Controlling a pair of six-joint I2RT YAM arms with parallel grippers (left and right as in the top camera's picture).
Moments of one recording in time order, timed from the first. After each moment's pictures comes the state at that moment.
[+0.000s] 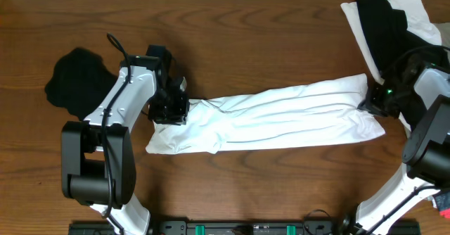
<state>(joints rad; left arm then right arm) -0.13 1.84 1.26 -1.11 0.31 -0.10 -0.43 2.05 1.34 -0.88 -0.34 0.00</state>
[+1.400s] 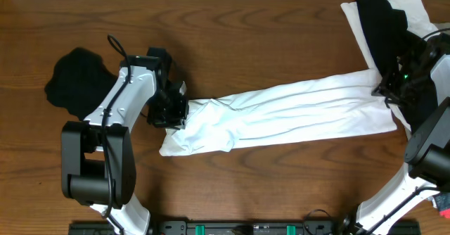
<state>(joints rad) -0.13 1.84 1.26 -1.17 0.31 -0.10 -0.45 2.05 1.56 -1.05 -0.26 0.04</state>
